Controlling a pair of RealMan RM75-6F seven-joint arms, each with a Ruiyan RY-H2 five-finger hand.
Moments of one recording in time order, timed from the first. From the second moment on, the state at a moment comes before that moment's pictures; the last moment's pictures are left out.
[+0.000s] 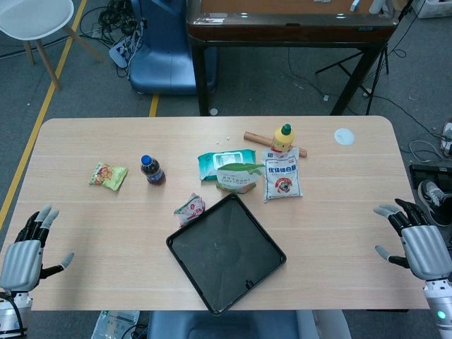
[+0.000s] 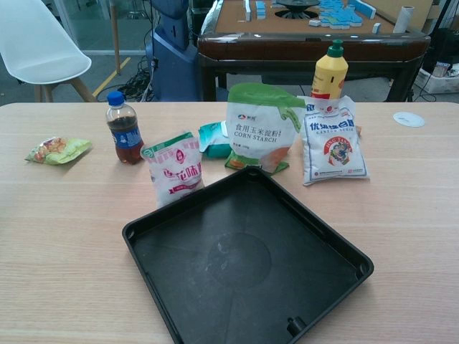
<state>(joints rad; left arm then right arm) -0.08 -1.21 -0.07 -1.70 1.46 1.53 0.09 0.09 -1.04 0.04 -1.63 -1.59 1.48 0.04</state>
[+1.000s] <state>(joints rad) -0.28 -1.20 -0.12 -1.65 1.46 1.22 -0.13 0.07 -0.97 0.08 -1.71 -1.57 1.56 0.01</state>
